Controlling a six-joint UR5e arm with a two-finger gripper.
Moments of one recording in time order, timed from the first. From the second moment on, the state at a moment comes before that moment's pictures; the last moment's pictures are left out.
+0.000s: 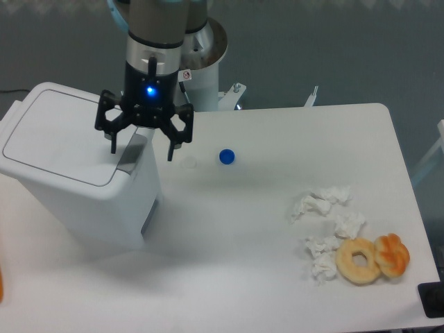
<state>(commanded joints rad) 2.37 -1.60 -1.60 -1.15 1.25 0.29</state>
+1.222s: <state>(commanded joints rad) 2.65 -2.11 -1.33 -1.12 1.61 1.34</state>
